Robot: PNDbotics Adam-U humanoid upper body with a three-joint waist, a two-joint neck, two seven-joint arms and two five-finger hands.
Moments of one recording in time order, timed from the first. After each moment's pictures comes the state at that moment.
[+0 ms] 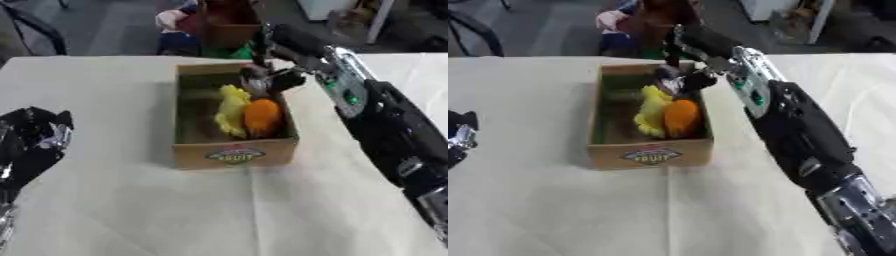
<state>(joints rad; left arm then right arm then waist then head) -0.32 0.40 -0.15 -1.75 0.08 0.13 0.17 -1.02 -0.34 0.22 -0.95 0.83 -0.65 0.14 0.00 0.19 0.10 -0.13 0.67</state>
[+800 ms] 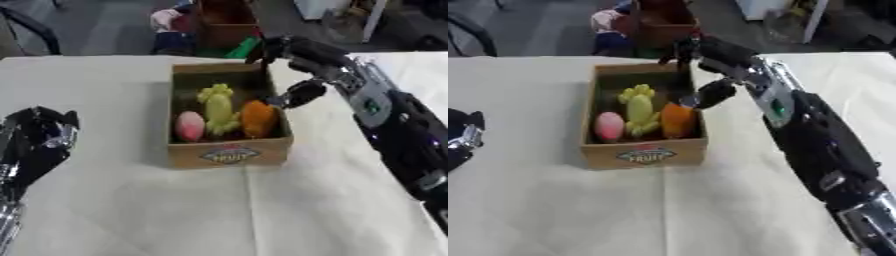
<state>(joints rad) -0.30 0.40 -0.14 -1.75 0.08 0.13 0.18 -0.85 -0.50 0.21 -1.19 0.48 -0.63 0.28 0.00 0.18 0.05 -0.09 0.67</state>
